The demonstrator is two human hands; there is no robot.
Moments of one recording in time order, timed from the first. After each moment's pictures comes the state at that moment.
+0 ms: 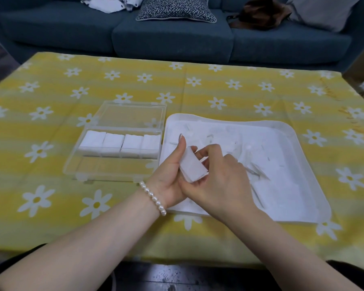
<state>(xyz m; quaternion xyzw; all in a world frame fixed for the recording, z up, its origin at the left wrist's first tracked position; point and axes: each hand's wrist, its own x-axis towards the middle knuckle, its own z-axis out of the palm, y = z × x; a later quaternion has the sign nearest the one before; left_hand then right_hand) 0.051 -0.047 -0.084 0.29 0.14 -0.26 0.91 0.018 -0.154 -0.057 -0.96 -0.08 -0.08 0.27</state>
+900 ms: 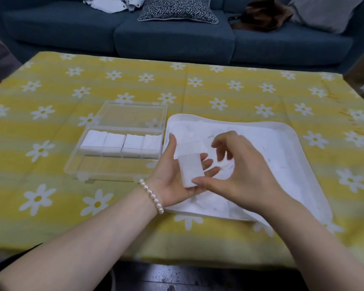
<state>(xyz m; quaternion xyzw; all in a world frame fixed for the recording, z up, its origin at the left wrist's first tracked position) 0.052 -0.039 -0.083 0.28 0.19 -0.33 0.88 0.031 -0.189 -0.031 -0.92 -0.19 -0.05 0.34</state>
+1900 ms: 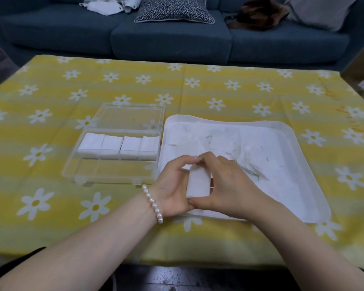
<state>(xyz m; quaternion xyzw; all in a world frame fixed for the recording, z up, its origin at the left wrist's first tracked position) 0.038 -0.046 -0.070 0.37 0.13 -0.41 0.82 0.033 -0.183 -0.059 -0.95 -0.21 0.08 0.23</state>
